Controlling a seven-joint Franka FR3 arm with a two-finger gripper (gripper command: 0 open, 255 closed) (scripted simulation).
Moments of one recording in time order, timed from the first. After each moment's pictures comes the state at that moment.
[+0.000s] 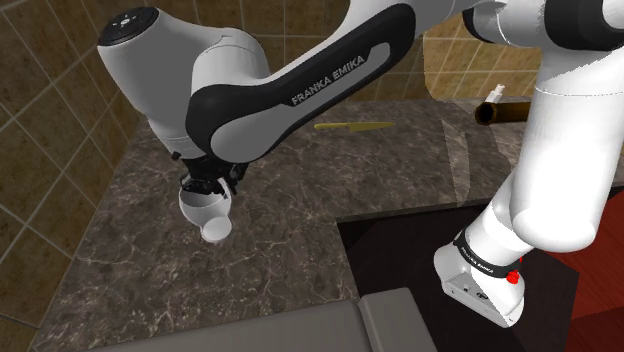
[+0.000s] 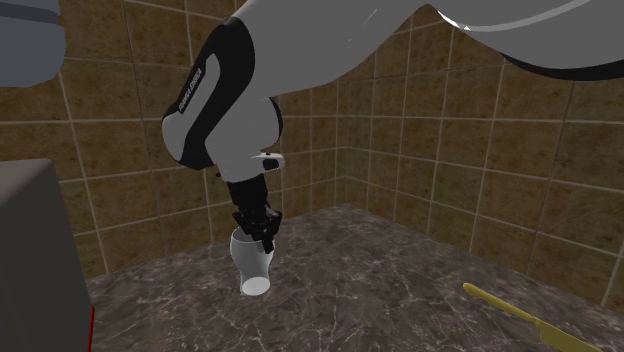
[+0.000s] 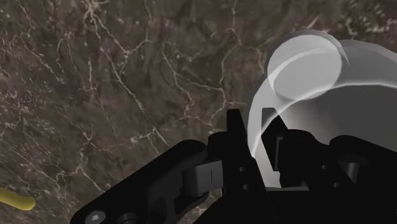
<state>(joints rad) 0.15 0.39 0.70 -1.76 -0.47 1.92 1.28</state>
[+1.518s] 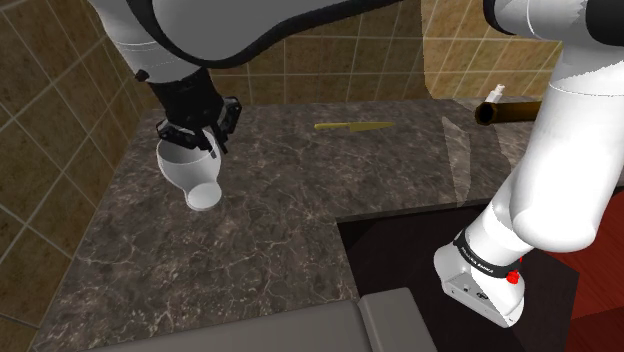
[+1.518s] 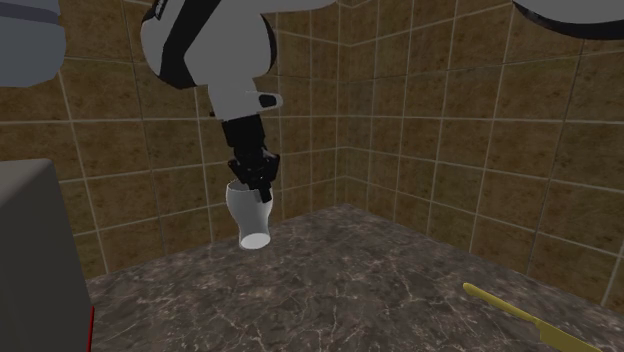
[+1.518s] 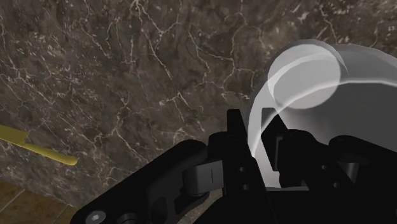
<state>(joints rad) 0.15 0.32 0.73 -1.55 -0.40 1.67 1.19</state>
